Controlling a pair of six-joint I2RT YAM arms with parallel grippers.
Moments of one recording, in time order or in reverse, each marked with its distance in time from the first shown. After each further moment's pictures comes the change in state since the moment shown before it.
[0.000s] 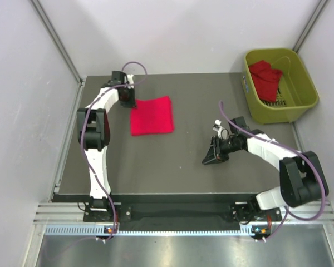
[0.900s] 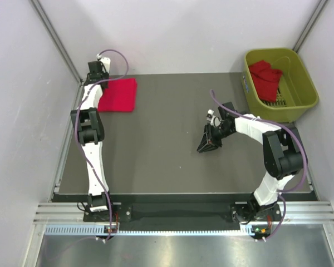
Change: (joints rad) left arm 0.206 0.282 0.433 0.256 -0.342 0.398; right arm 0.025 0.339 0.339 -0.135 0.068 0.038
